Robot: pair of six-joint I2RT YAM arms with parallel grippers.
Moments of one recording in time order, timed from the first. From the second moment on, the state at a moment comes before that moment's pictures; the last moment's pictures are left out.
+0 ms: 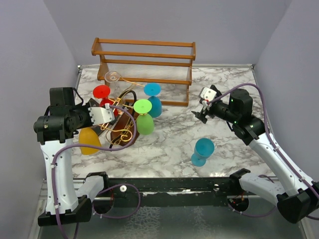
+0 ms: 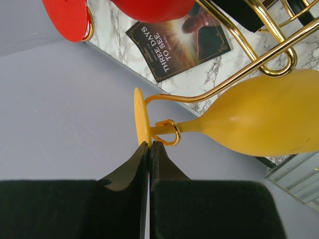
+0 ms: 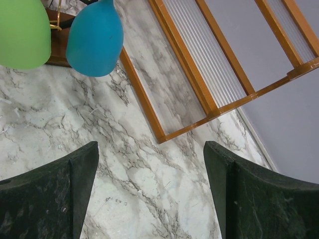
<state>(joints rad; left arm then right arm) 0.09 1.00 1.52 -1.42 0.14 1.41 0.44 0.99 0.96 -0.26 -0.40 -0.62</state>
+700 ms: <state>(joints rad) 0.09 0.98 1.46 -1.42 0.14 1.40 0.44 1.00 0.96 -0.26 -0.40 -0.62</state>
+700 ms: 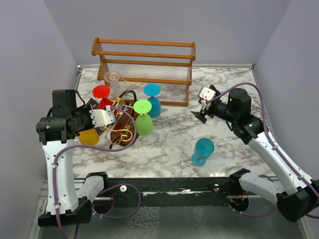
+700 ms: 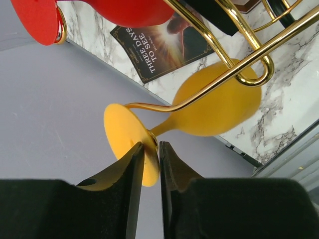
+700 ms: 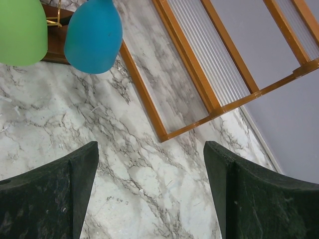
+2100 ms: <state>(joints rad) 0.08 1.15 1.83 -1.19 0.41 0.98 0.44 0.98 1.12 -0.58 -0.41 -0.63</state>
